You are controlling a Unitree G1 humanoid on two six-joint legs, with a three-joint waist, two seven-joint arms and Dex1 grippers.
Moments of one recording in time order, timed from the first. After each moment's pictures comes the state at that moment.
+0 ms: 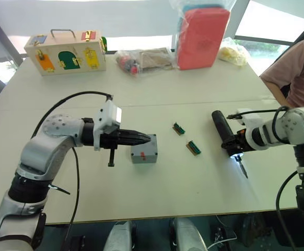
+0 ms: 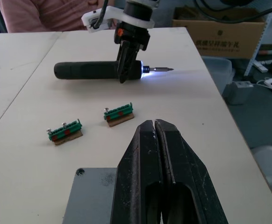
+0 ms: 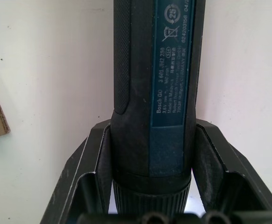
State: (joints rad) left arm -0.55 0.71 -0.05 -0.32 -0.56 0.54 -1.20; right arm -0.84 -0.86 0.10 0.23 0.71 1.61 0.25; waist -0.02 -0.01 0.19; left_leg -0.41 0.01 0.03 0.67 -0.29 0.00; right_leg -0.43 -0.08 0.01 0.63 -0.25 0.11
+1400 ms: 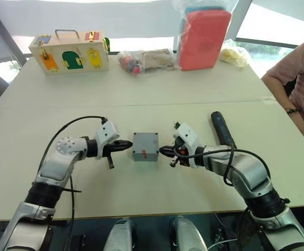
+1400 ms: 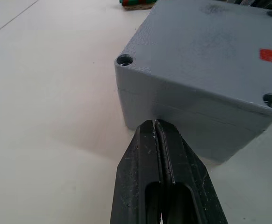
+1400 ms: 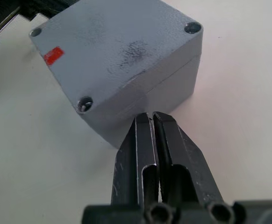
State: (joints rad) left arm -0.48 0.58 -0.14 0.15 -0.21 0.24 -1.03; right arm -0.45 -0.51 0.27 -0.32 0.47 0.93 0.54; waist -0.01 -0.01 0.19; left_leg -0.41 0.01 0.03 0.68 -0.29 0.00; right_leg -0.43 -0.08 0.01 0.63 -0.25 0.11
